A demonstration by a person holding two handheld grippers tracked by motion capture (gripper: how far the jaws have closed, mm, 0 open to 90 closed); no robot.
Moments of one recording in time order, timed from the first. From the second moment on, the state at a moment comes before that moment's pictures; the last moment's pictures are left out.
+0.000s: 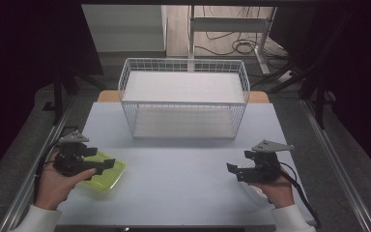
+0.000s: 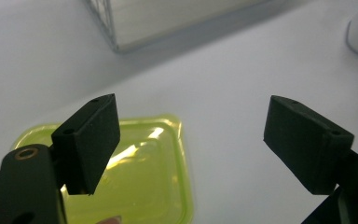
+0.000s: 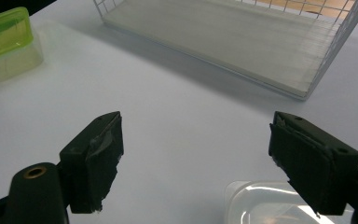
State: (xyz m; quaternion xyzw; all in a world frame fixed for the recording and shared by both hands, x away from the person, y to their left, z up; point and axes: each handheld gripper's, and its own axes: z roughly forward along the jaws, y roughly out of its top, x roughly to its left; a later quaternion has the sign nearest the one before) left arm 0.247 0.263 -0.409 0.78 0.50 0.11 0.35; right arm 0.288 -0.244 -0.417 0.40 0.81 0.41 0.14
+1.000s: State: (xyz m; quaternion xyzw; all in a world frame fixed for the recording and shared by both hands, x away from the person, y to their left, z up) left arm 0.205 0.288 -0.482 0.83 0.51 0.01 0.22; right arm 0.291 -0.241 -0.420 0.40 0.81 0.39 0.15
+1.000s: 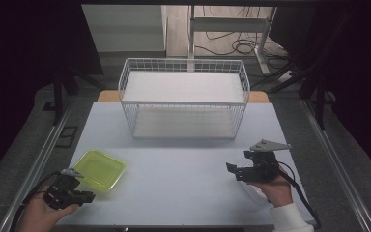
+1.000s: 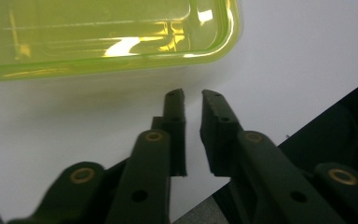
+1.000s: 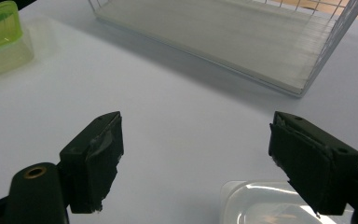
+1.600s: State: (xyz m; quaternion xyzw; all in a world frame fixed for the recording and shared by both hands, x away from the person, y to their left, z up) left arm 0.235 0.254 -0.497 0.83 0.51 0.01 0.23; right arm 0.291 -0.242 -0.422 0.40 0.81 0.39 0.16
